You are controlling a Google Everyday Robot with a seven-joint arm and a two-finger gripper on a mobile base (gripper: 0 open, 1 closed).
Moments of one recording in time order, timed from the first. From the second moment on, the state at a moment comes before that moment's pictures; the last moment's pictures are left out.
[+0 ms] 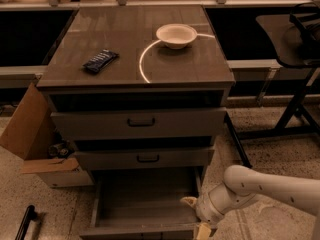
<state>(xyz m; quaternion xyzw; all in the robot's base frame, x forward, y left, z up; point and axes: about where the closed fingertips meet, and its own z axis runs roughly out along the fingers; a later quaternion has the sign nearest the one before) 0.365 -0.095 0.411 -0.61 0.68 0.38 0.15</state>
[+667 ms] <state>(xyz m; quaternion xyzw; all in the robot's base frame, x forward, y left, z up) 0.373 -0.093 0.305 -0.63 0.69 0.34 0.12</state>
